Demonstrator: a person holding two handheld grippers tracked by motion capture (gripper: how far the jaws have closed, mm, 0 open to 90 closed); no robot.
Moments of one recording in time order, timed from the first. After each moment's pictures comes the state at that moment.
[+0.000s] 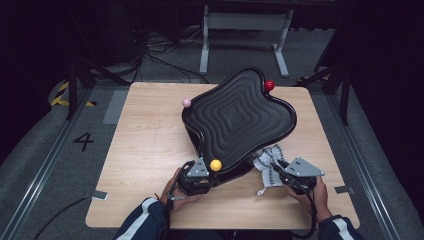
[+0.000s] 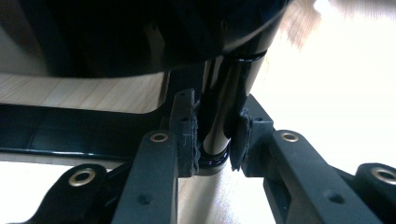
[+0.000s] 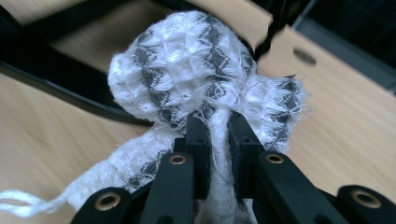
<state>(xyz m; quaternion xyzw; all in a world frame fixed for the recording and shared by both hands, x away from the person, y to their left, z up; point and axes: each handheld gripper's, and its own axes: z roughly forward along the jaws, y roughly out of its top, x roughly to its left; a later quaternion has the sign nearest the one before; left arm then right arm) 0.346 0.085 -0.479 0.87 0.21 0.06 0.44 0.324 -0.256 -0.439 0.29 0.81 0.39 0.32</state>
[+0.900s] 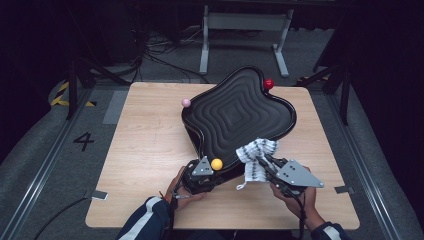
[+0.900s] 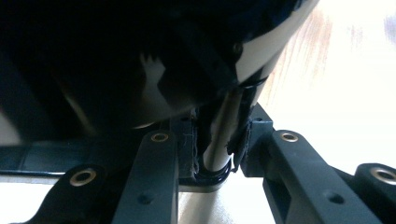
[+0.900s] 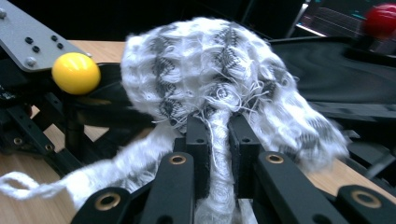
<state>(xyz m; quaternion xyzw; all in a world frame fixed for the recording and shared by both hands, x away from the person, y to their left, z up) 0.350 0.073 -0.479 0.87 0.21 0.07 0.44 0.299 -0.198 -0.390 0.23 0.76 0.48 0.37</state>
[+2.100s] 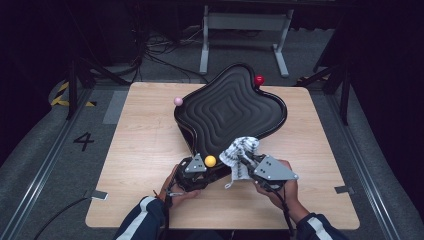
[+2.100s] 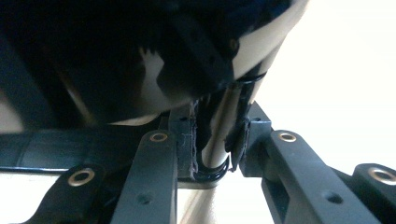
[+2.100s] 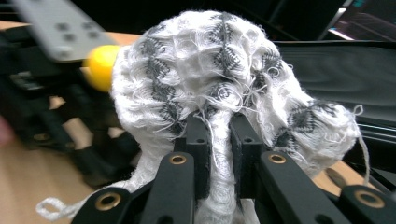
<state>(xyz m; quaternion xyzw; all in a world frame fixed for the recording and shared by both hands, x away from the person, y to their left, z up) 0.355 0.092 -0.479 0.87 0.23 0.07 0.44 0.317 -0.169 -0.394 0.20 0.78 0.48 0.36</state>
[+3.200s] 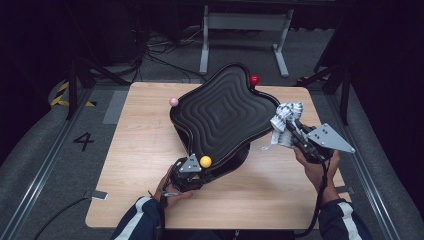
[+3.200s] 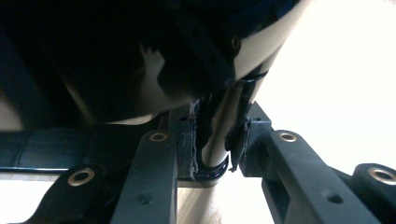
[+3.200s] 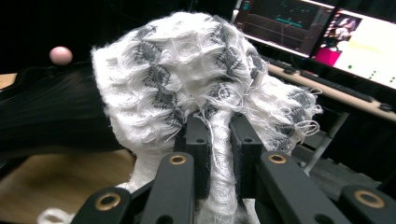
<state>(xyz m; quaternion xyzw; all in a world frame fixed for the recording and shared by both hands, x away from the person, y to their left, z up) 0.355 0.105 -0.478 0.87 0.23 0.06 0.44 0.358 -0.263 -0.345 0.31 0.69 0.49 0.43</state>
